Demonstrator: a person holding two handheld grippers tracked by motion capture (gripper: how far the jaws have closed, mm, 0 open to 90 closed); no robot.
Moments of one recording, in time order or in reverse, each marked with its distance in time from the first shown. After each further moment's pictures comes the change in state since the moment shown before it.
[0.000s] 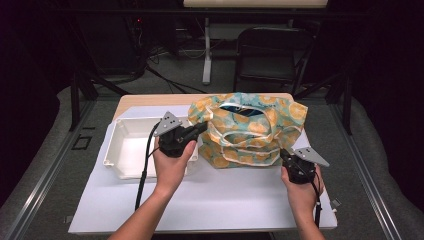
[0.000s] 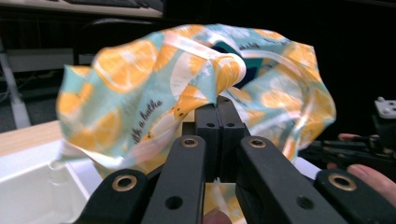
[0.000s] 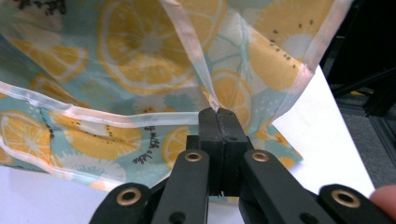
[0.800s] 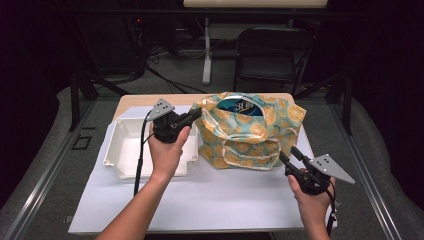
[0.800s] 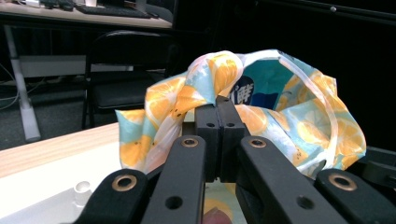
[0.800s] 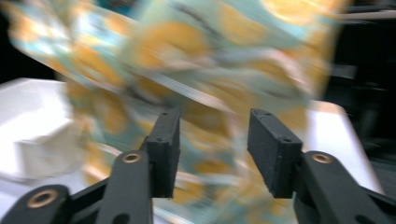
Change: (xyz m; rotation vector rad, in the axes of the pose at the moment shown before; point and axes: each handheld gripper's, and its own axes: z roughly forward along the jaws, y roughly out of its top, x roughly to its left) left arm 0.024 0.020 0.005 -0.024 0.019 -0.021; right arm -0.001 0.012 -0.054 -0.221 0.164 0.006
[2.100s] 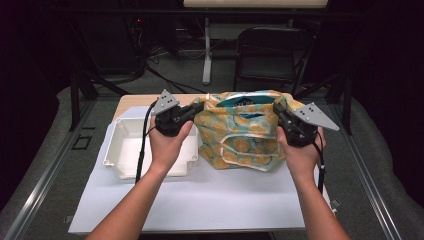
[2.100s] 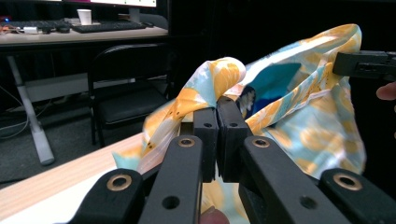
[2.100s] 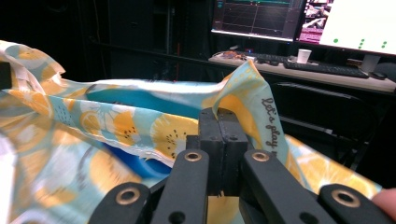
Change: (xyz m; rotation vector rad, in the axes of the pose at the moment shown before) left arm 0.004 0.022 0.013 -0.002 0.001 0.125; right arm 0.019 0.105 0.065 -0.080 -0.026 -0.149
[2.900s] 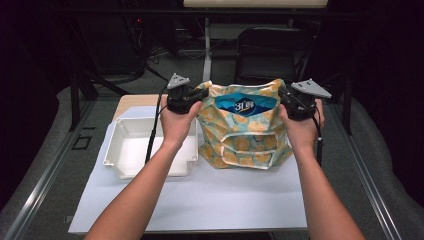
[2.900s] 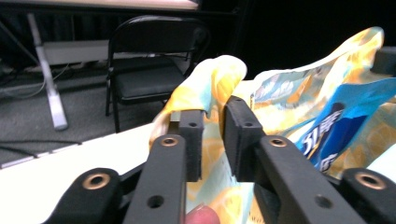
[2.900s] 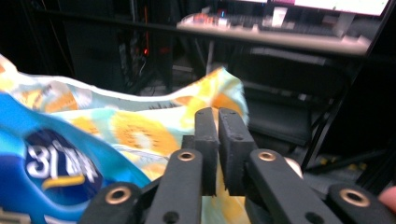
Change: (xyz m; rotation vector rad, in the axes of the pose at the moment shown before) left arm 0.041 -0.001 0.061 0.107 0.086 -0.136; right arm -0.043 0.006 0.064 0.150 -0.114 0.037
